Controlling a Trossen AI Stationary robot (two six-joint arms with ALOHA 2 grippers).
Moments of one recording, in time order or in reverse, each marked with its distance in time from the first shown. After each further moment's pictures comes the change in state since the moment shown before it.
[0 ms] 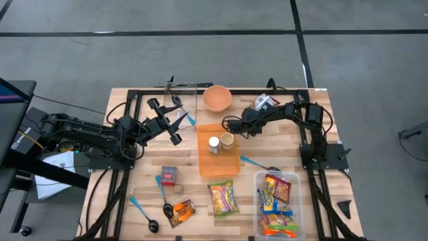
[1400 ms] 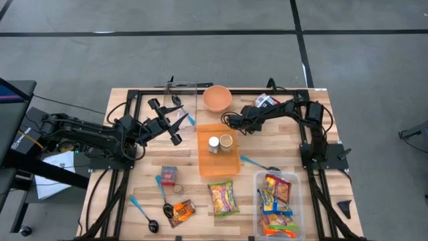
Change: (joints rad) left arm 0.000 0.000 0.000 -0.018 0.000 0.003; right arm -0.061 0.000 -0.030 0.166 -0.014 -0.082
